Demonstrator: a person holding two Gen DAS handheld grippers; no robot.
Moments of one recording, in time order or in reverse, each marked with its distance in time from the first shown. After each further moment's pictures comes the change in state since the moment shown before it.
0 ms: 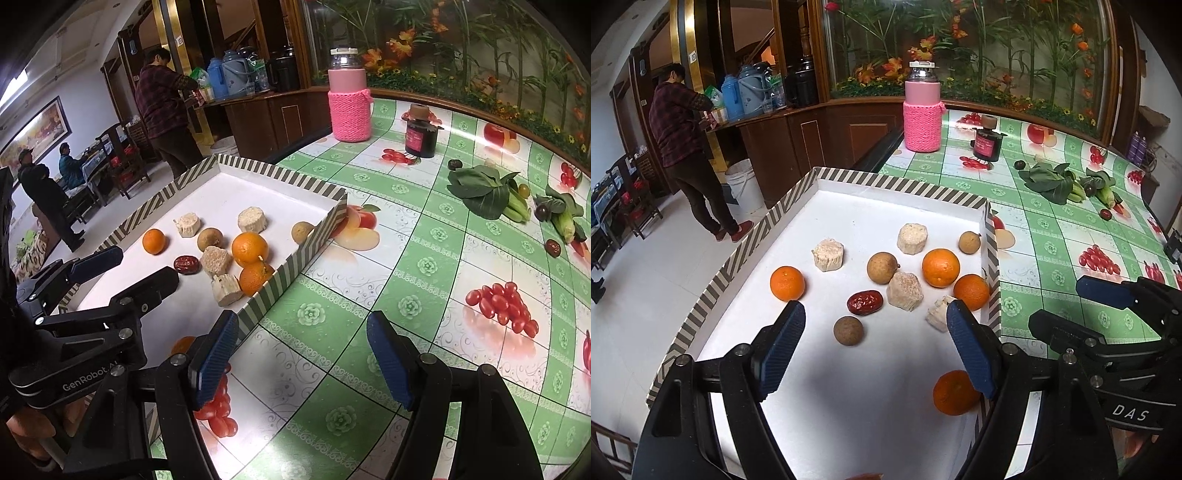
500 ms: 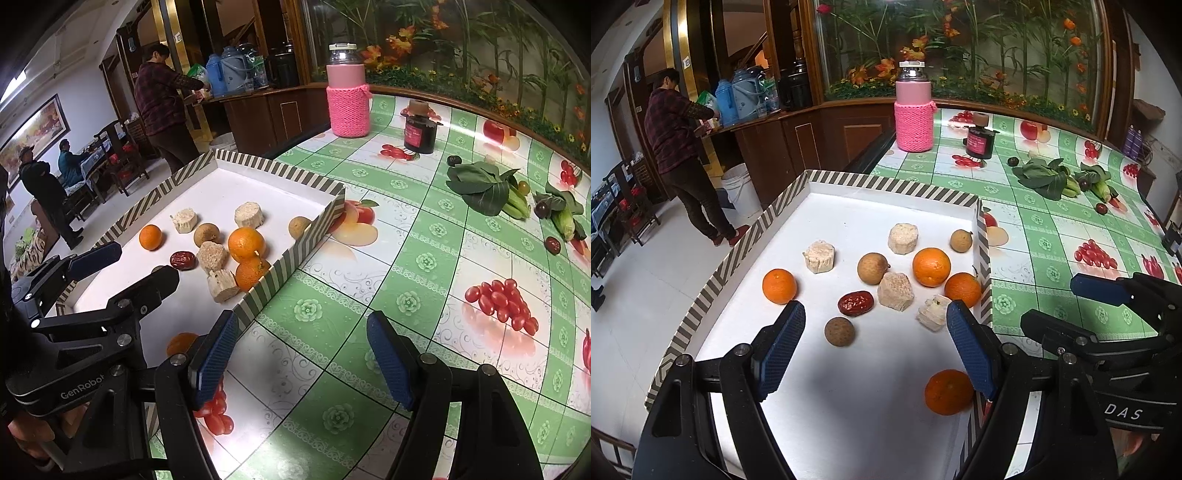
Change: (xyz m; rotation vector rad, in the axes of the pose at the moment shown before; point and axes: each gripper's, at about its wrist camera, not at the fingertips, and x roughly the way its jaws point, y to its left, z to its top) left arm 0.000 -0.008 0.000 0.026 -0.002 -0.010; right arm 0.002 -0.003 -0.001 0.002 0.012 -0.005
